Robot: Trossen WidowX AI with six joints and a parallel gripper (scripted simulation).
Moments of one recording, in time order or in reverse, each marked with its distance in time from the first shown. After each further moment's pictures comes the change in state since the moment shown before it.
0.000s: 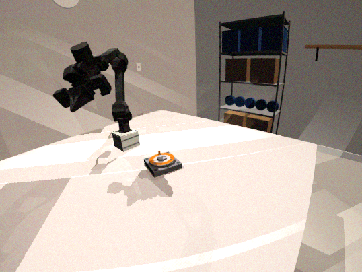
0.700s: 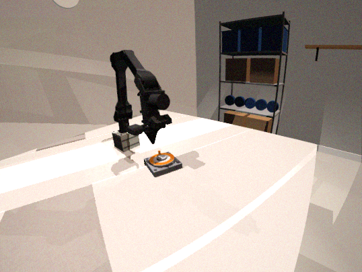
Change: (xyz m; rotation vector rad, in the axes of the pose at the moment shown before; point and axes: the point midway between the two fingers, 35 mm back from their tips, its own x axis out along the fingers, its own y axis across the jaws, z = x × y) arm -0.061 0.126 -0.294 -0.856 1.007 0.303
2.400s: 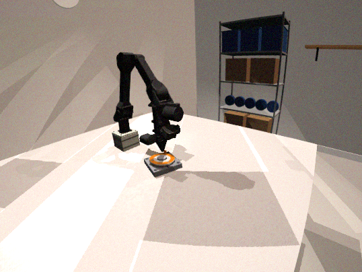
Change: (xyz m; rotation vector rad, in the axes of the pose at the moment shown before) arm 0.051 0.041 0.006 -0.038 0.040 -0.001
